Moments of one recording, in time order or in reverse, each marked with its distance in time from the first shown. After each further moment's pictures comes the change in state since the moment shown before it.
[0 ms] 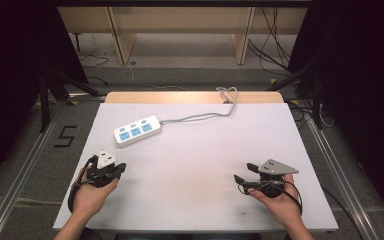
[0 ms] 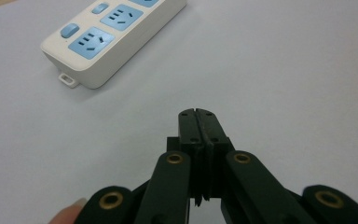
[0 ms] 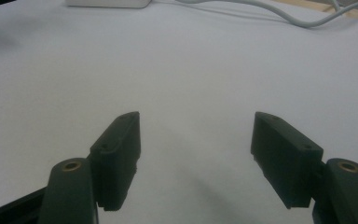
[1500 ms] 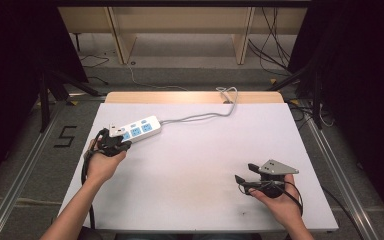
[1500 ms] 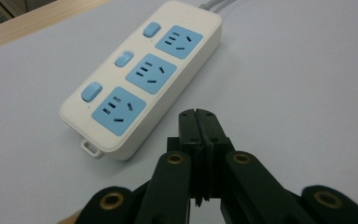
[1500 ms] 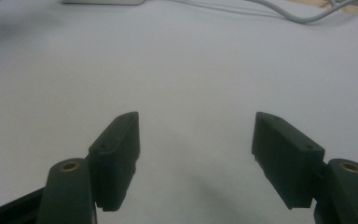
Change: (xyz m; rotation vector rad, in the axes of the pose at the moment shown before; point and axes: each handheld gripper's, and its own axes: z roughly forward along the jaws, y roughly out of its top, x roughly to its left) left arm 0.032 0.060 0.049 0.042 0.027 0.025; right arm -0.001 -0.002 -0.001 0.011 -0.012 0.003
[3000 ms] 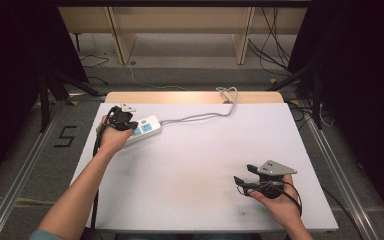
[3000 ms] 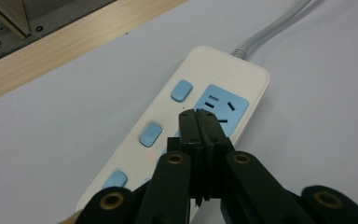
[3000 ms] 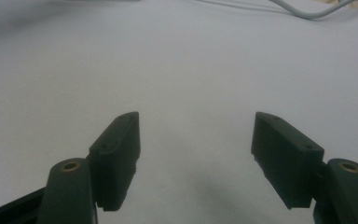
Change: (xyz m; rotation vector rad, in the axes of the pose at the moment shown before) left arm 0.027 0.056 0.058 0.039 0.003 0.031; right arm 0.002 -0.001 0.002 0.013 0.007 -0.008
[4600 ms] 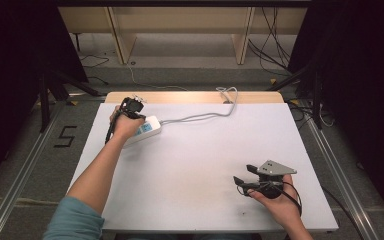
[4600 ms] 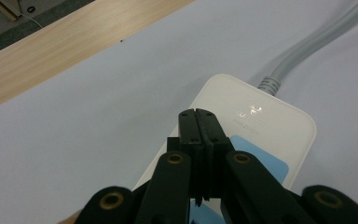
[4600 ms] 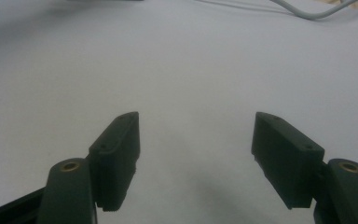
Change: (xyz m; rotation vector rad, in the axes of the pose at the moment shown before) left arm 0.006 0.031 0.048 0.072 0.007 -0.017; right arm 0.001 0.000 0.000 -0.003 0.005 0.002
